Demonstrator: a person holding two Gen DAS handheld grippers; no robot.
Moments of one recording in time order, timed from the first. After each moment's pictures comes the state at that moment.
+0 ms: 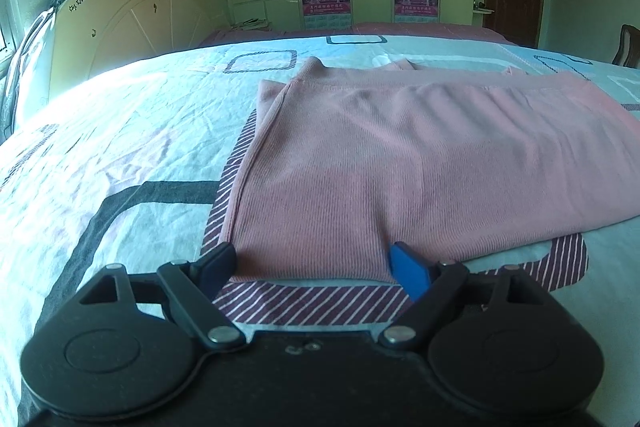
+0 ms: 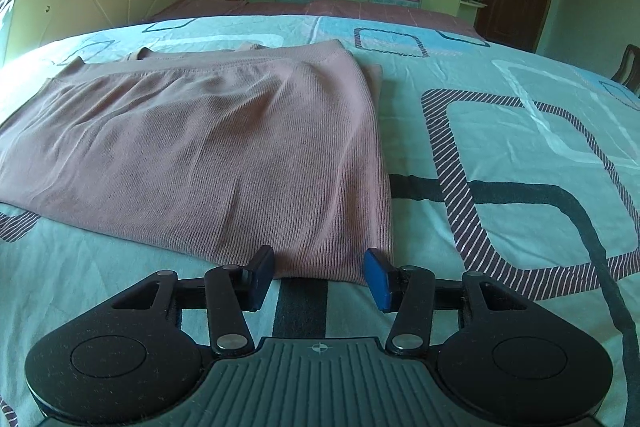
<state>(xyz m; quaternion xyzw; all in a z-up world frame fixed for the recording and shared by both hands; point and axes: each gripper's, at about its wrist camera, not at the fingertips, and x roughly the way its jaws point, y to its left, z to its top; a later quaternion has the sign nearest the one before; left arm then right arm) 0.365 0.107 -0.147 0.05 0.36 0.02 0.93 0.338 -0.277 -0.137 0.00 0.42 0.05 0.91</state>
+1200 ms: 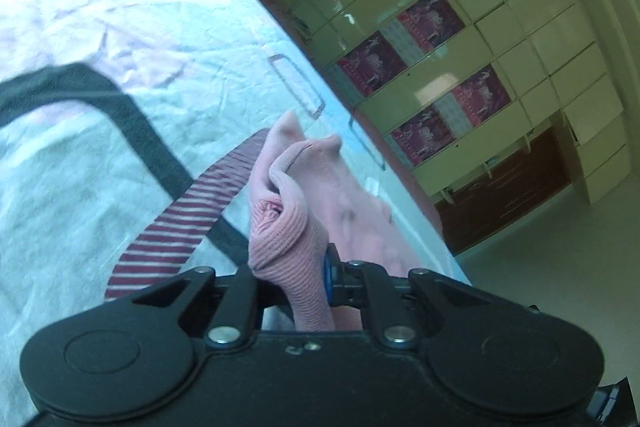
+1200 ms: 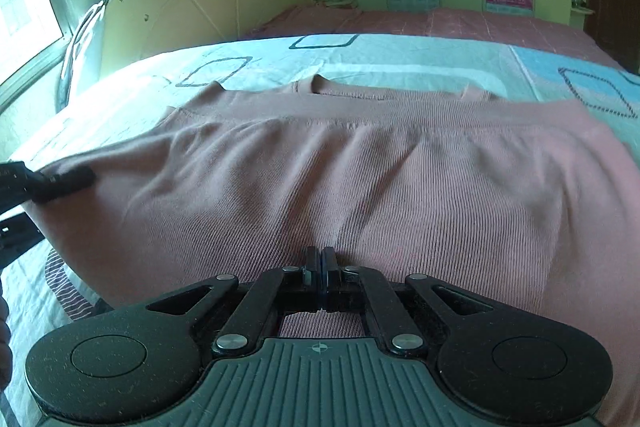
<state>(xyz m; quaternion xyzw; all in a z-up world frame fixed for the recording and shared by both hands) 0.409 0.182 -0.167 -0.42 0.28 0.00 0.86 0.420 -0.120 -0.128 0.07 0.40 0.21 0.89</state>
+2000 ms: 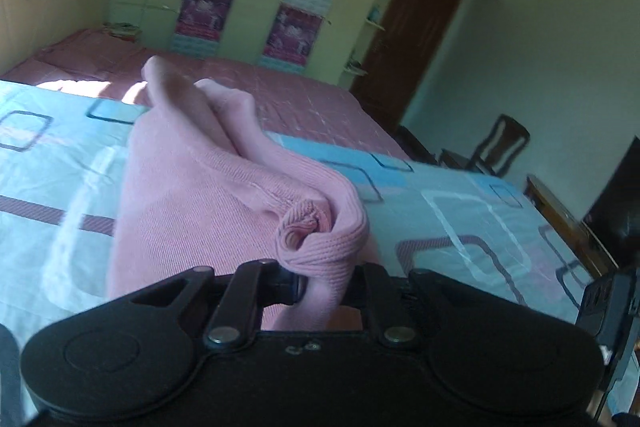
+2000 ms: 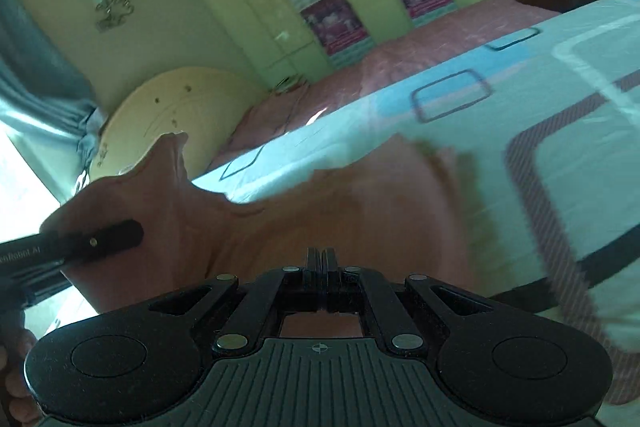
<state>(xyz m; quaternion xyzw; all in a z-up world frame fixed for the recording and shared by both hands) 0.472 -0.118 -0.061 -0.11 0.34 -0.19 0.92 0.372 -0.357 -0.097 0.29 0.32 0.14 0.89</state>
